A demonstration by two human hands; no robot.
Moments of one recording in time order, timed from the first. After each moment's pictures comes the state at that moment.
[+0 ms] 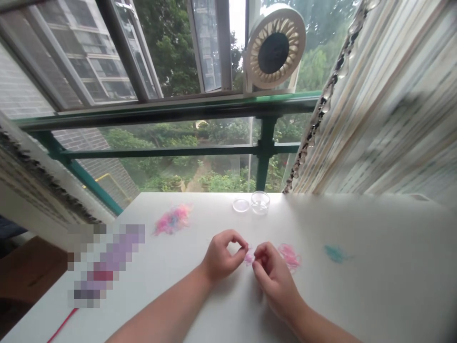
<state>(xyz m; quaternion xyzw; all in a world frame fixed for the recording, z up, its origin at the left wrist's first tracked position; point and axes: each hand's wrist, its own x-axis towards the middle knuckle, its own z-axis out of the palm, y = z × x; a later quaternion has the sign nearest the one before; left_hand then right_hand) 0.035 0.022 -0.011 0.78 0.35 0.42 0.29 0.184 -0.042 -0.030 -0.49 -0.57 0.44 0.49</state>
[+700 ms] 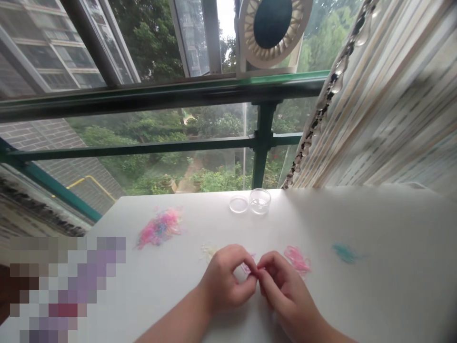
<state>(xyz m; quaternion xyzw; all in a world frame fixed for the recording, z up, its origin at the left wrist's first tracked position) 0.039 0.016 -0.012 0.82 0.28 0.38 0.31 0.183 -0.045 -0.027 -0.50 -0.53 0.48 0.49</state>
